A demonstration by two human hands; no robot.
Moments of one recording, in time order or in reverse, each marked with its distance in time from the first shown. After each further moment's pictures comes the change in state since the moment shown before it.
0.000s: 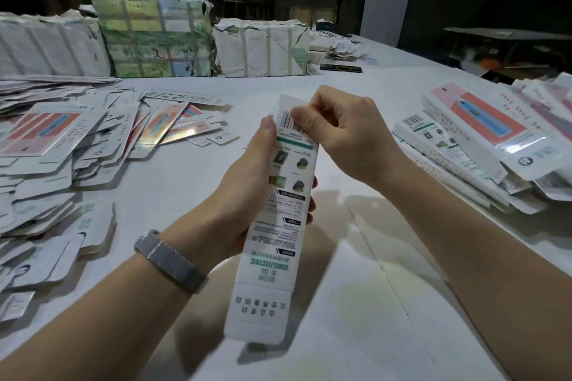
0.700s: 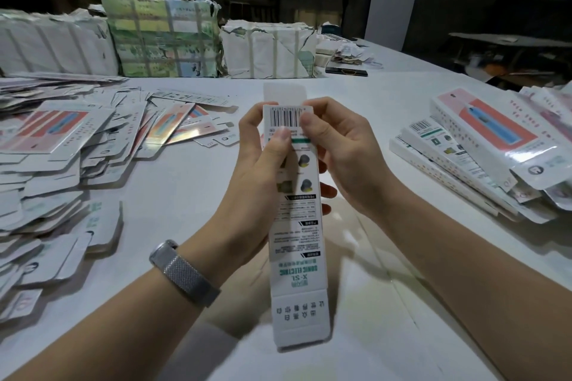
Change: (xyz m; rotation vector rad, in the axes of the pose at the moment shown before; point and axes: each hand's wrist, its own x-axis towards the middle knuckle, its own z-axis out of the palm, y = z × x) left_hand 0.004 -0.007 0.005 -0.141 0.060 0.342; right_hand -0.014 -0.004 0.026 0.763 -0.049 0.163
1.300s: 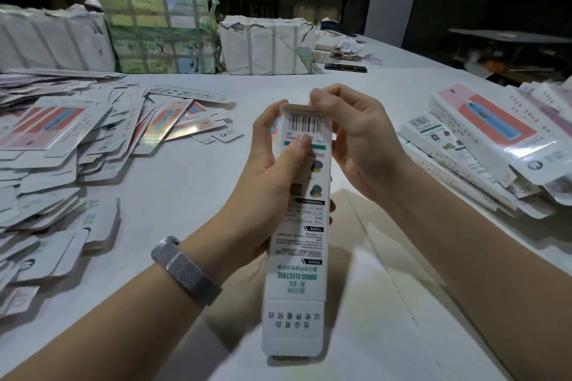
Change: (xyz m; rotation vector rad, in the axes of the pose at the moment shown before) left_hand -0.002 -0.003 0.006 0.038 -0.042 -0.083; right_hand 0.006 -0.018 -0.009 0.093 0.038 0.102
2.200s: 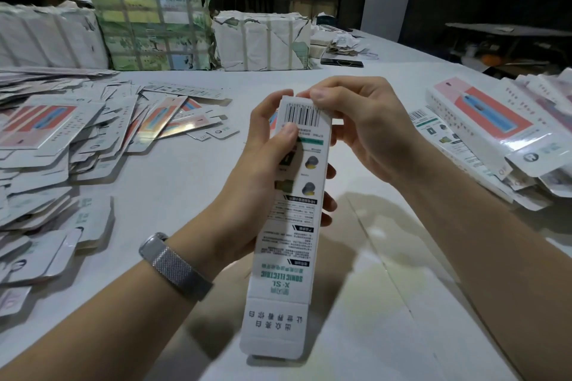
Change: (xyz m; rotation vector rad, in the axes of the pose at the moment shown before) left_hand -0.002 0.006 -0.005 -0.057 -0.113 -0.023; right_hand 0.004 -0.013 -0.017 -0.271 -0.059 -0.049
